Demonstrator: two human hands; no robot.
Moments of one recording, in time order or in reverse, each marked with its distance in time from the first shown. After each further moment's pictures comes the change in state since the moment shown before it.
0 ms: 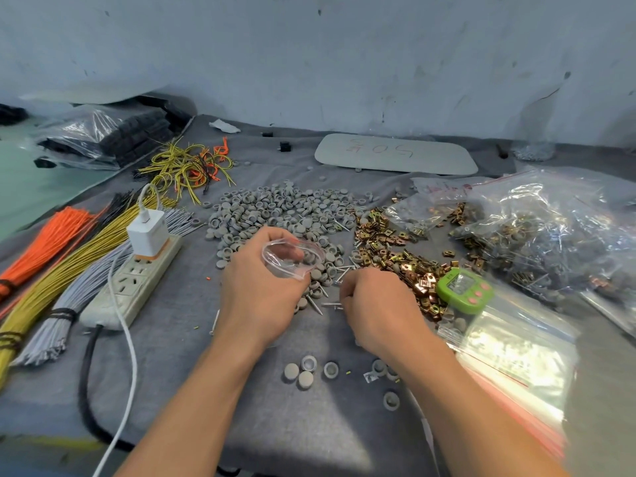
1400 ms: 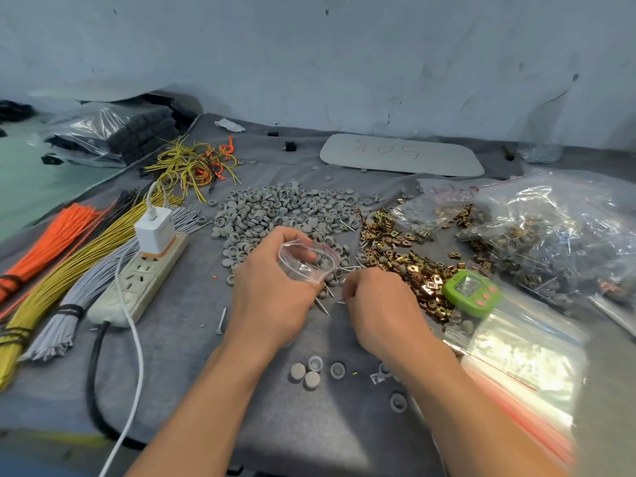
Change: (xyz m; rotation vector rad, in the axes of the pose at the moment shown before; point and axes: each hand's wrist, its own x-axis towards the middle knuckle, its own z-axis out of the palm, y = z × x) left_hand -0.003 0.003 -0.001 0.043 -0.038 0.014; right_hand 0.002 -0.006 0.004 -0.005 0.018 0.027
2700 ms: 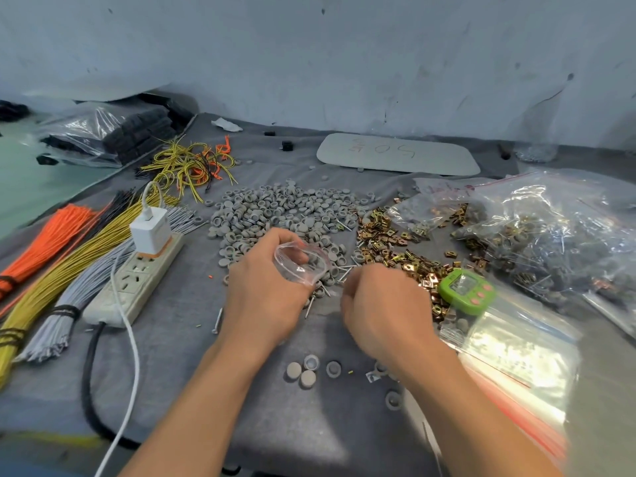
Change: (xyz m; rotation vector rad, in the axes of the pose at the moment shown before) left_hand 0.001 -0.002 0.000 0.060 0.001 -0.022; right_hand -0.019 -0.004 -0.009 -0.056 0.176 -0.032
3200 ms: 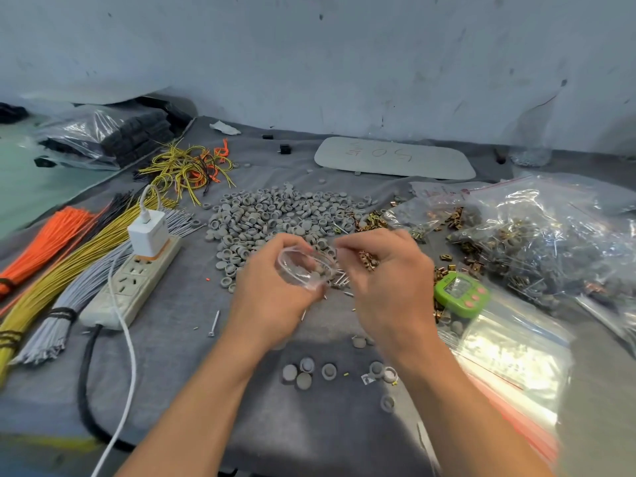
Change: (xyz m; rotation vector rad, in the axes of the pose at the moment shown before) left_hand 0.001 0.001 0.005 -0.183 -0.126 0.021; right_hand 0.007 0.006 -0.005 0.599 0.511 -0.218
